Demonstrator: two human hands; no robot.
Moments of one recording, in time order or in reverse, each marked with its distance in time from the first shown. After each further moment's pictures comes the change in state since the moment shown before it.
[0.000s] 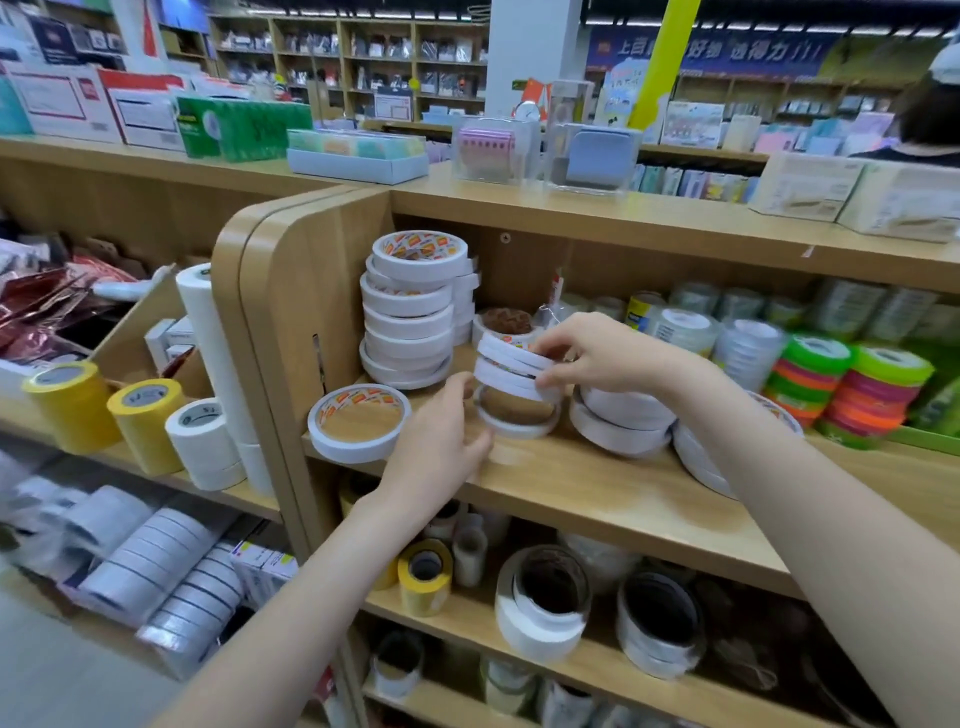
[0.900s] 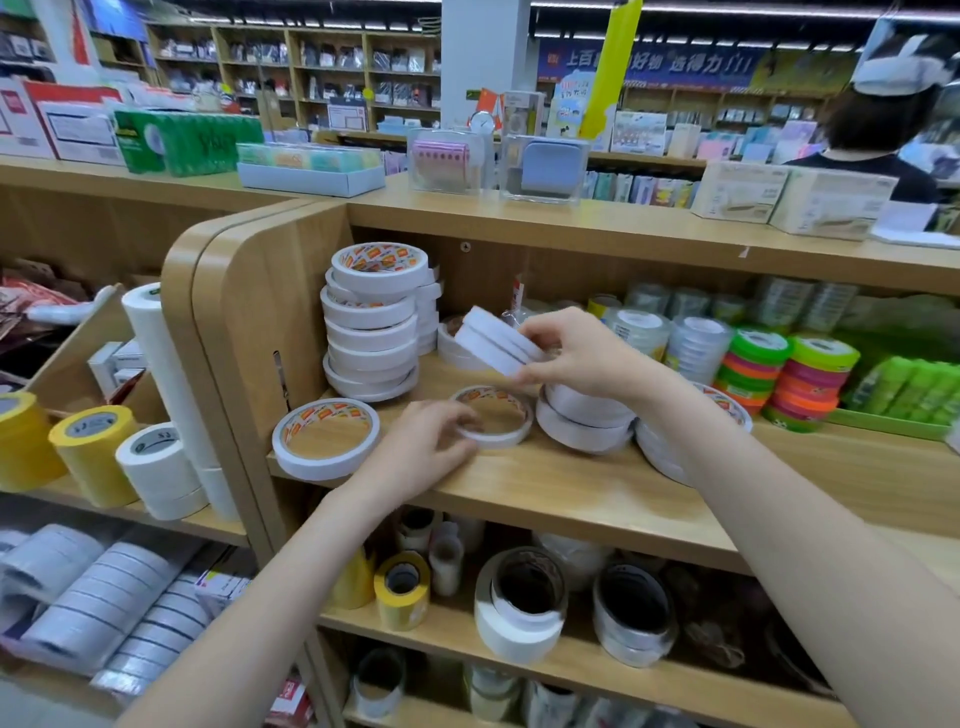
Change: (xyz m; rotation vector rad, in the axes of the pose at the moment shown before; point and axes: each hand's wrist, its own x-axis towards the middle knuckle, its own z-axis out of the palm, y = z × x) left_hand 0.017 -0.008 -0.001 -0.032 -0.229 0.114; right_hand -0.016 0.001 0.000 0.263 0.185 0.089
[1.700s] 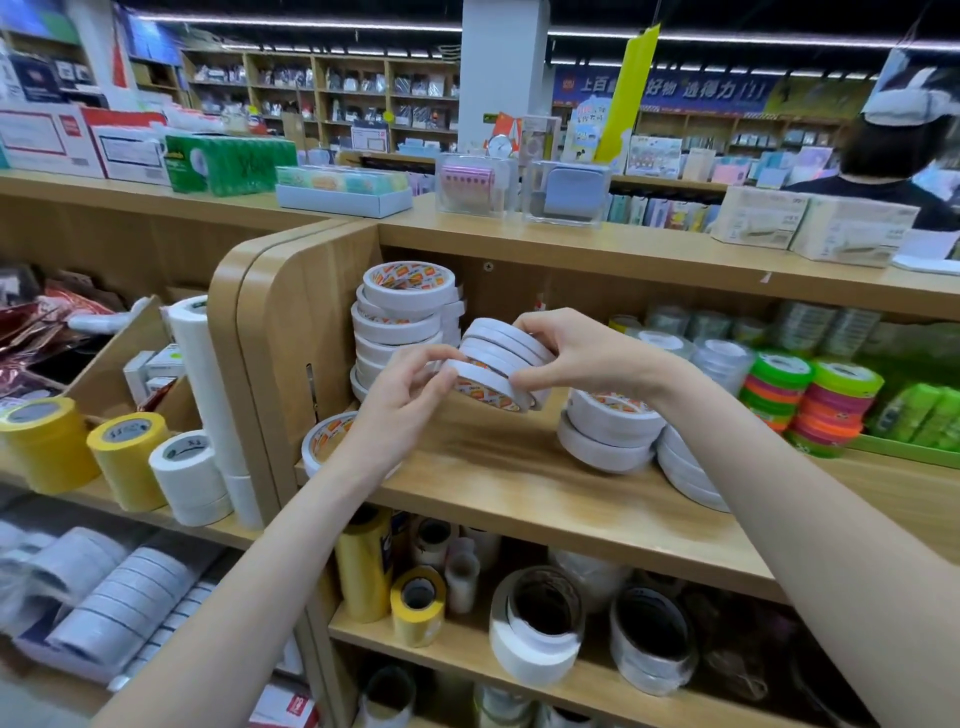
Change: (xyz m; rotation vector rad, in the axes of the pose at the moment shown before) left_hand -0.004 0.008 -0.047 -0.589 0.247 0.069; right_hand 0.009 -0.034 -0.010 0.151 -0.154 -0.012
